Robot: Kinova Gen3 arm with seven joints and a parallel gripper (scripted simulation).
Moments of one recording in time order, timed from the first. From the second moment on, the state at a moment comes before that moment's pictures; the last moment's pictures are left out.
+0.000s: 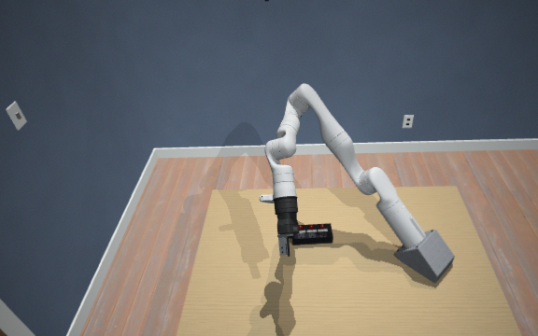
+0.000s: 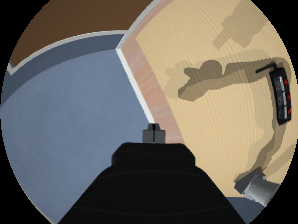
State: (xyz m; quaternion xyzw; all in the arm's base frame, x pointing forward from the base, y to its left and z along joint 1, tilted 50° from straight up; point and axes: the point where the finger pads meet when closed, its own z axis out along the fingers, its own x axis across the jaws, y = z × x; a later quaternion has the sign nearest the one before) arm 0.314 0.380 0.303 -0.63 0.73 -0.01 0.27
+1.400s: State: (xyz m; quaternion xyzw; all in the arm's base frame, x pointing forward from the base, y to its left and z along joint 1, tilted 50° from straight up) arm 0.267 -0.004 0.313 -0.85 0.20 -0.33 -0.34
